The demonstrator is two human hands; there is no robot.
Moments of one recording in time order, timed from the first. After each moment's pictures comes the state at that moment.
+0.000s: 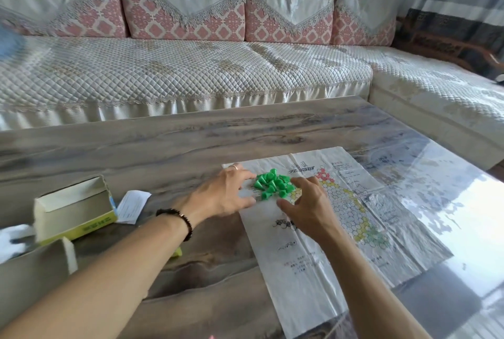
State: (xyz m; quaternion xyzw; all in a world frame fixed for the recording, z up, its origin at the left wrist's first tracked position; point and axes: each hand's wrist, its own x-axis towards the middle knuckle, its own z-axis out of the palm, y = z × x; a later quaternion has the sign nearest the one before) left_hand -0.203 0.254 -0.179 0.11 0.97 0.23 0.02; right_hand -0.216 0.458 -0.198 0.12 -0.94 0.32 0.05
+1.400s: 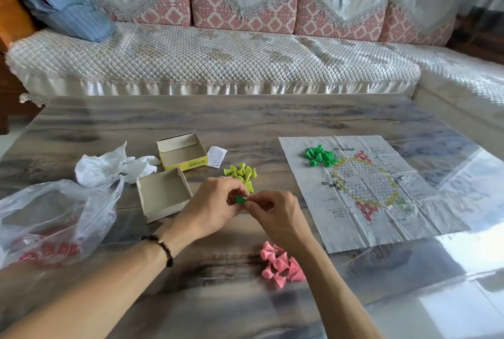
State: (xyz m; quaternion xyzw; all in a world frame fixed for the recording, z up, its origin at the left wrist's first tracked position) left_hand 0.003 0.179 -0.180 0.04 0.91 0.40 -0.14; right_hand -0.034 0.342 -0.175 0.25 -0.86 0.45 -0.03
